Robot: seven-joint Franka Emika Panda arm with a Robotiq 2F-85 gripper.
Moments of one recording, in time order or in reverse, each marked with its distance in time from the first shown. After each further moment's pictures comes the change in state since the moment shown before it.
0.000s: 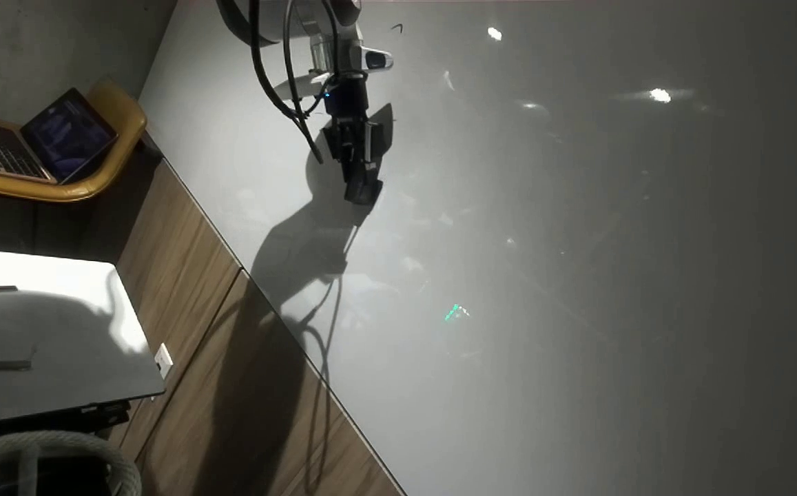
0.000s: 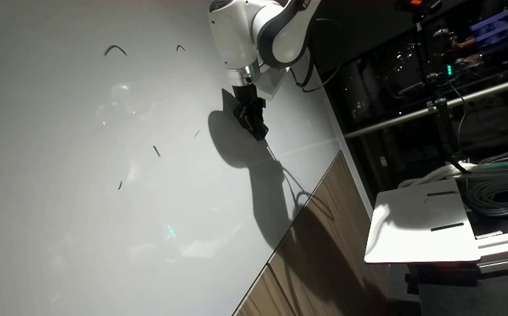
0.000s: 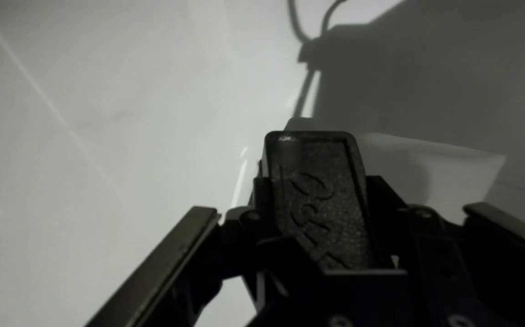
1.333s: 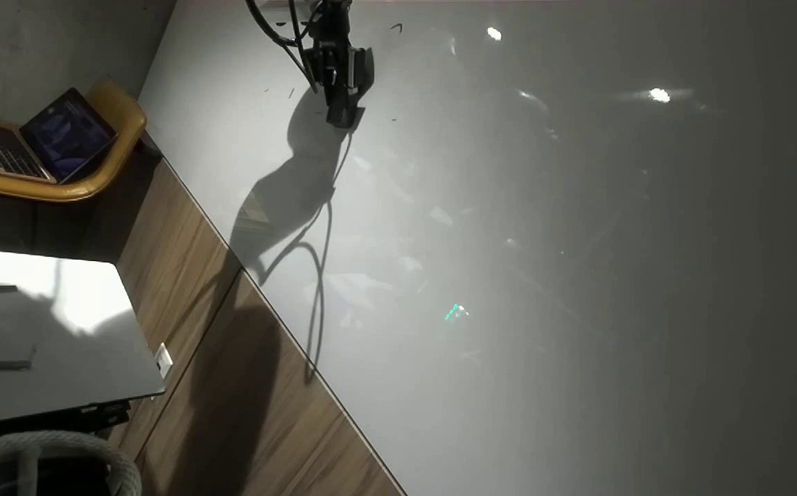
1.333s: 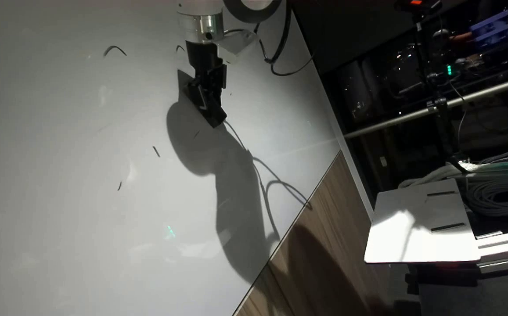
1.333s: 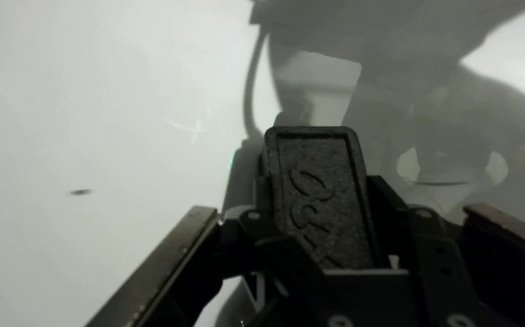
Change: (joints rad) arm 0.024 -0.054 0.177 0.125 0.153 -0.020 -0.112
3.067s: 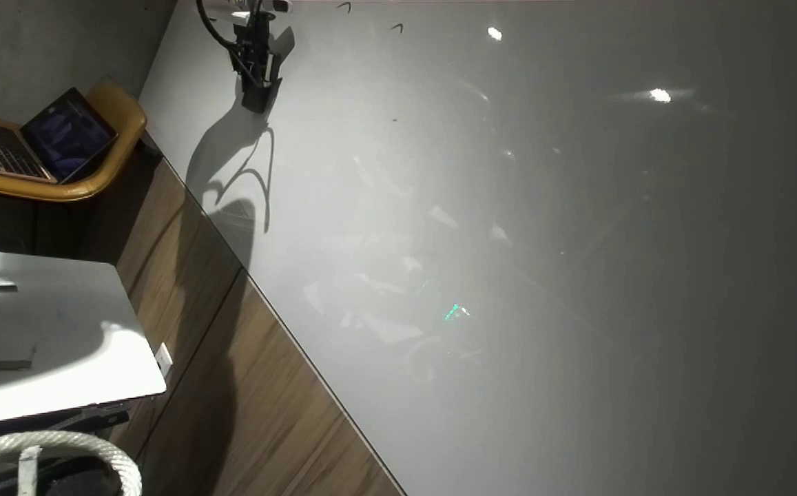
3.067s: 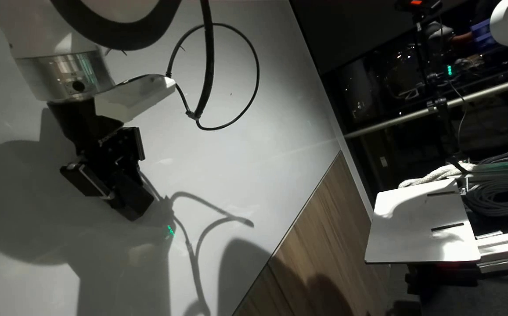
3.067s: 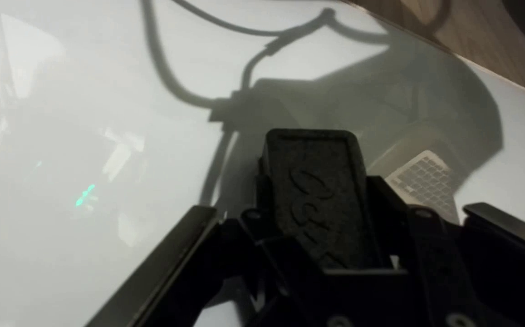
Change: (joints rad) arm 0.389 0.561 0.035 0.647 0.060 -0.333 -0.049
